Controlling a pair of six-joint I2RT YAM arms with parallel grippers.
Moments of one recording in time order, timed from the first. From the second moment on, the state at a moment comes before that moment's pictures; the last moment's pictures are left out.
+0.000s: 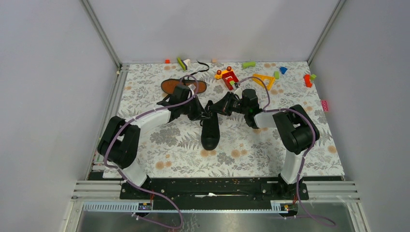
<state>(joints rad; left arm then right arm) -0.50 1.65 1.04 -0.15 0.42 -0.85 0.43 1.89 0.87 0.74 -0.64 1.14</state>
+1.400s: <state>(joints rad) -0.52 1.83 0.92 0.40 0.46 -0.96 0.45 1.77 0.87 0.45 -0.52 1.00</state>
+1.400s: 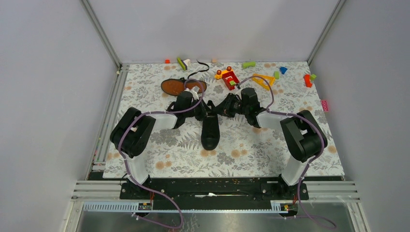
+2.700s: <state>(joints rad) -0.50 1.86 0.91 0.47 0.52 -0.97 0.45 1.67 1.06 -0.14 -0.34 0.71</state>
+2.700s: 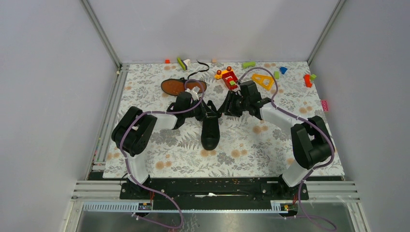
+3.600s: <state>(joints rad) -0.50 1.86 0.91 0.47 0.52 -0.97 0.52 1.66 1.18 -0.35 -0.27 0.63</state>
